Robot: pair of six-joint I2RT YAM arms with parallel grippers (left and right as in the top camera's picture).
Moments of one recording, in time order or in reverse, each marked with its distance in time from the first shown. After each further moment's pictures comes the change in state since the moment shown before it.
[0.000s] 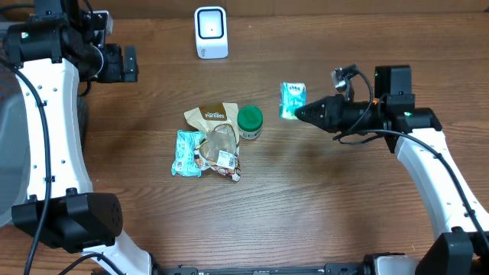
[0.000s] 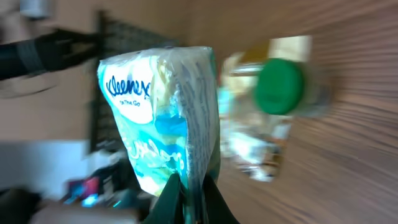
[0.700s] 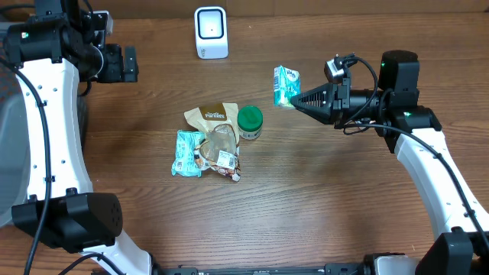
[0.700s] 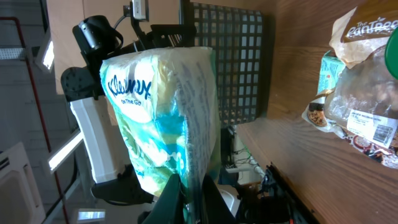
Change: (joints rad) left arm 0.000 0.000 0.000 0.000 0.000 0.000; right arm 0.000 0.000 0.000 0.290 -0.277 0.498
